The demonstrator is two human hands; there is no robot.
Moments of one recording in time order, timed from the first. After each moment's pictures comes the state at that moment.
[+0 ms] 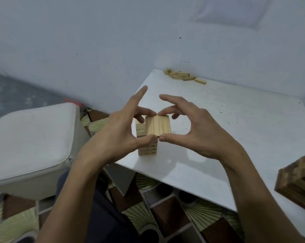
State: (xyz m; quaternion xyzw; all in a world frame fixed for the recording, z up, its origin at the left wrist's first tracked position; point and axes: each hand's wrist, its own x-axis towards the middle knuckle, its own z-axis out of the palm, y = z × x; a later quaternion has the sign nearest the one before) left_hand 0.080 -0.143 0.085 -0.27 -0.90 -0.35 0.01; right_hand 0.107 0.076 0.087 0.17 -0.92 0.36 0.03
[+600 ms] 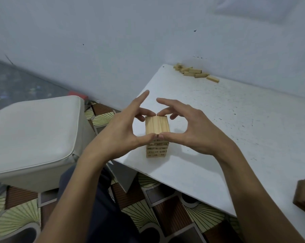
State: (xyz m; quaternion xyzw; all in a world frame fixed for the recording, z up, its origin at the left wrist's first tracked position) left_hand 0.049 -0.164 0.053 -0.23 -0.90 -0.38 -0.01; right_hand 0.065 0.055 0.062 0.17 -0.92 0.36 -0.02
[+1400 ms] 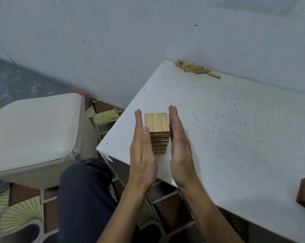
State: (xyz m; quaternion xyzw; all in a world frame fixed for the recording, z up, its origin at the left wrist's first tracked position) left_hand 0.104 -0.092 -0.004 -0.04 -0.74 -0.66 0.09; right_hand 0.108 -0.005 -0.002 0.03 -0.70 0.71 0.08
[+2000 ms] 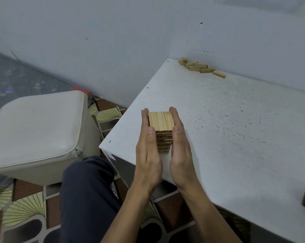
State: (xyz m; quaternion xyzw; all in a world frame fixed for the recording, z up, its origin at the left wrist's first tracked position) left_hand 0.103 -0.088 -0.008 -0.05 -0.72 -0.69 0.09; right_hand 0.108 -0.009 -0.008 0.05 -0.69 0.71 0.08
